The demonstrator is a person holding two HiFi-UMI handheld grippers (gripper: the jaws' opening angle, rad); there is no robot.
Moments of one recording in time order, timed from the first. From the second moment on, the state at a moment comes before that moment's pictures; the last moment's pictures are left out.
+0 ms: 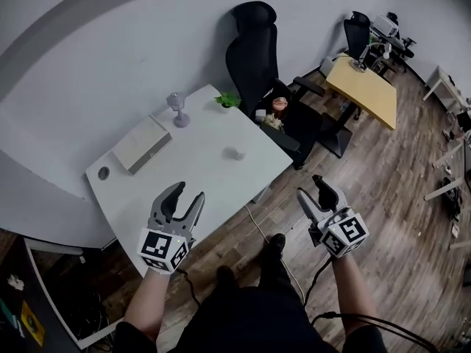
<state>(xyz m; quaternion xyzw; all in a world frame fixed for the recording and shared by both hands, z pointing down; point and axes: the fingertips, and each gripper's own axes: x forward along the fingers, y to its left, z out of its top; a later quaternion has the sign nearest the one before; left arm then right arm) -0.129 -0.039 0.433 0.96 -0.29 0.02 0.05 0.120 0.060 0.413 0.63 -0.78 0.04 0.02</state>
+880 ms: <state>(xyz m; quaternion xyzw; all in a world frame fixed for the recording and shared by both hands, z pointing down) -0.012 -0.132 0.485 0.89 -0.44 0.10 0.10 0.157 -0.163 0.619 0.30 -0.93 0.06 0.21</state>
